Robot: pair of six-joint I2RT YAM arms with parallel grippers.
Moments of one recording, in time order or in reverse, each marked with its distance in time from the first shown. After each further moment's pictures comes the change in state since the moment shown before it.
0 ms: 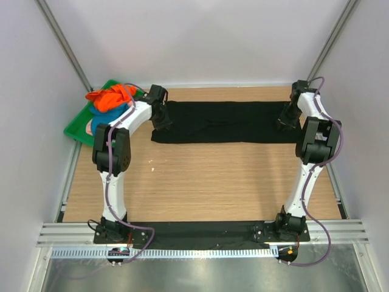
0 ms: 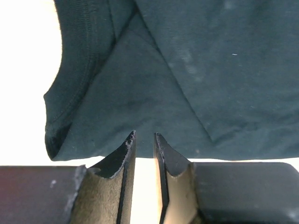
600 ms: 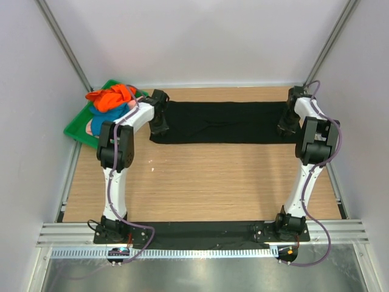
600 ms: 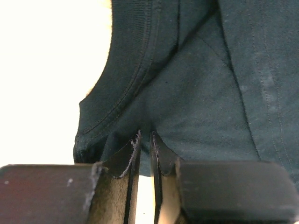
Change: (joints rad) left arm 0.008 0.102 0.030 -0.076 -0.159 0.030; right arm 0.005 -0.004 -0.120 0.086 0.122 -0.031
